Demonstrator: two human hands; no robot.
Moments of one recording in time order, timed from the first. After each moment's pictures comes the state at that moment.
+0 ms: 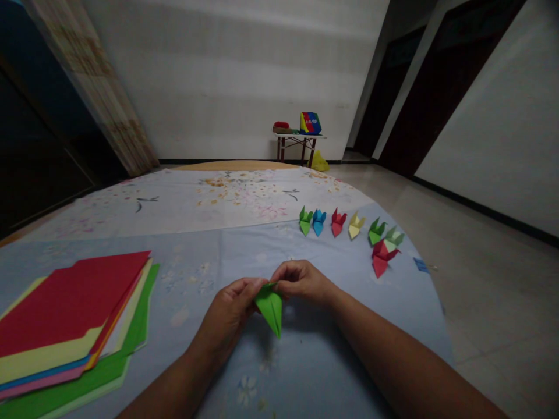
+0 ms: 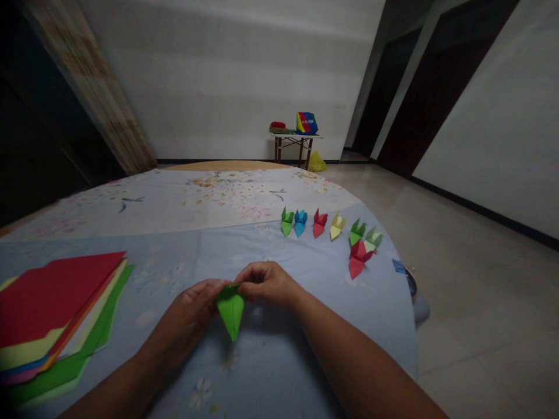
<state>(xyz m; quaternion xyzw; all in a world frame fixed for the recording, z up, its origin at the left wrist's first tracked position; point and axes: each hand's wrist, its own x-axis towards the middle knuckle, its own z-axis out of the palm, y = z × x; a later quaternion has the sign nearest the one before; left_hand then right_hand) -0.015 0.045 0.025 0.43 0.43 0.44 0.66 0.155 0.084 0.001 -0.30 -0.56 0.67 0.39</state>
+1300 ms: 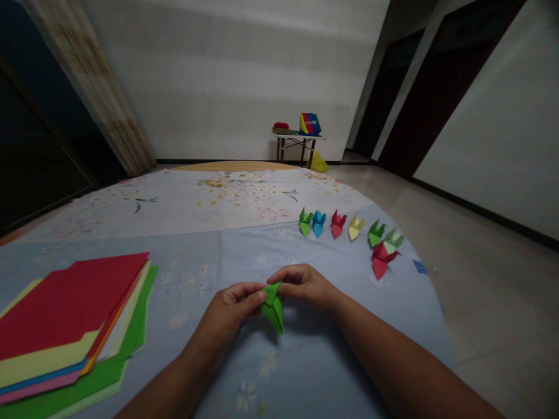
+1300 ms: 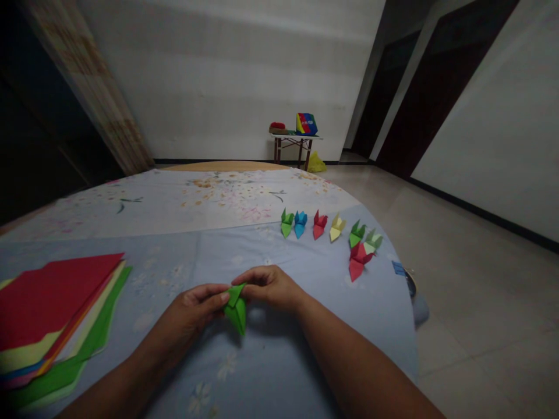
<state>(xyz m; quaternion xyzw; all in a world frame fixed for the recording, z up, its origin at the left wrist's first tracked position) -0.025 0.053 0.010 0.43 0.46 0.40 0.67 0.160 0.081 0.000 -0.31 -0.54 0.67 0.40</state>
